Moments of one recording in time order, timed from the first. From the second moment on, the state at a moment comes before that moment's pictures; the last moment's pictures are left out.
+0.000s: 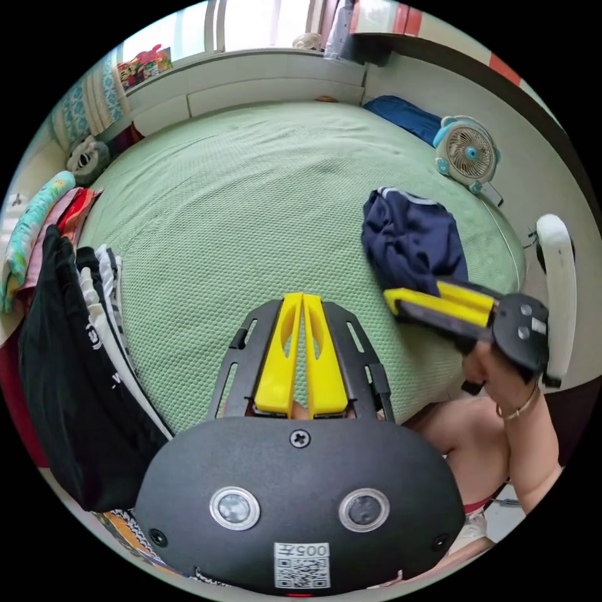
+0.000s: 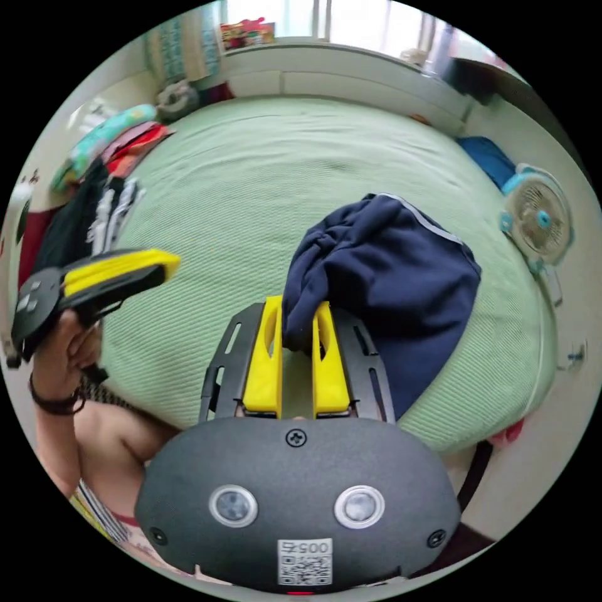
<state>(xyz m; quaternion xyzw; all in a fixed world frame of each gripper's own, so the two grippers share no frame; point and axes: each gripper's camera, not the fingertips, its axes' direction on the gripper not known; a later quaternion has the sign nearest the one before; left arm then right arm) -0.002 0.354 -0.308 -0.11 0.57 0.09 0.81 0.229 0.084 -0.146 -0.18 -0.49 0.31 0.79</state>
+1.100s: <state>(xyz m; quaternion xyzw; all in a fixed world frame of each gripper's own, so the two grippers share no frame) 0.036 0.373 -0.239 -0.13 0.51 0.11 0.84 0.196 0.048 -0.083 -0.18 -0.51 0.39 0.75</state>
